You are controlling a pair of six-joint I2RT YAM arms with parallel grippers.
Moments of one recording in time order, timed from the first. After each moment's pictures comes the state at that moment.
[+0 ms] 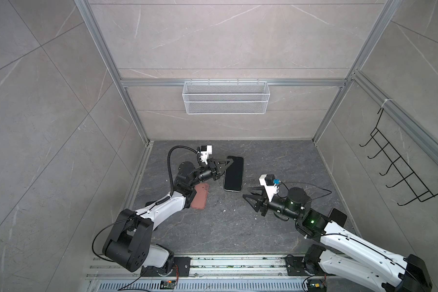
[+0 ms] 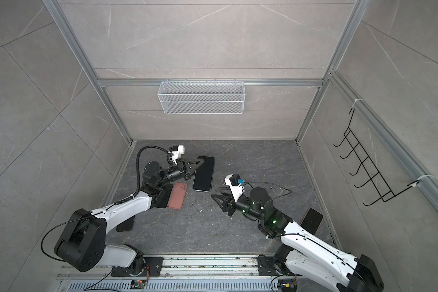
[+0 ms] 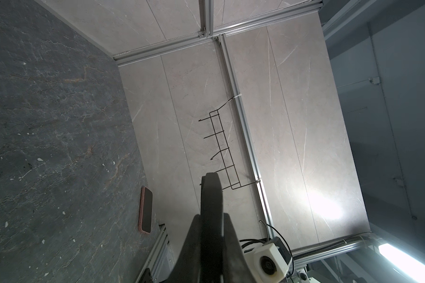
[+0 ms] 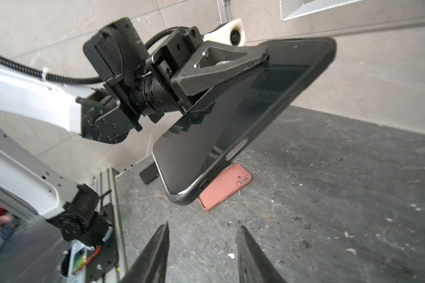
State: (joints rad) left arm -0.48 1.42 0.77 0.85 0.71 -1.43; right arm 0.77 0.88 0.56 0.19 -0.27 0.27
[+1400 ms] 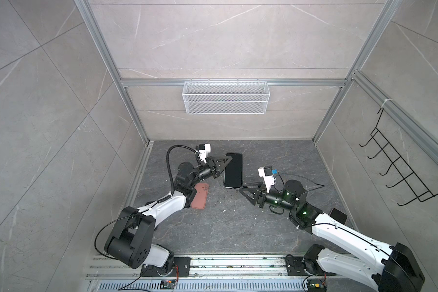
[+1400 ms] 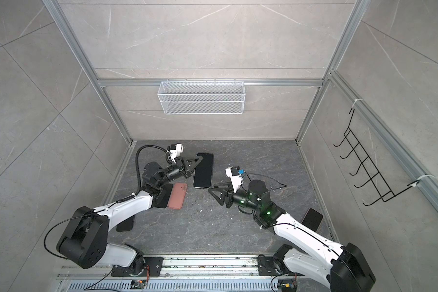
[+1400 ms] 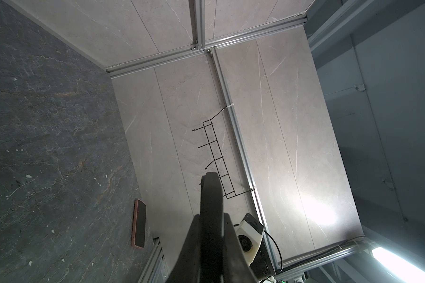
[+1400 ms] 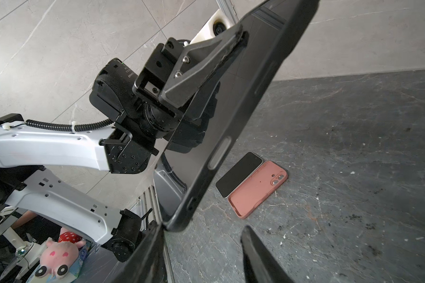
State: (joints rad) left arm -0.48 1.44 0.77 0.93 0.69 -1.47; right arm 0.67 1.04 0.59 0.35 -0.47 0.53
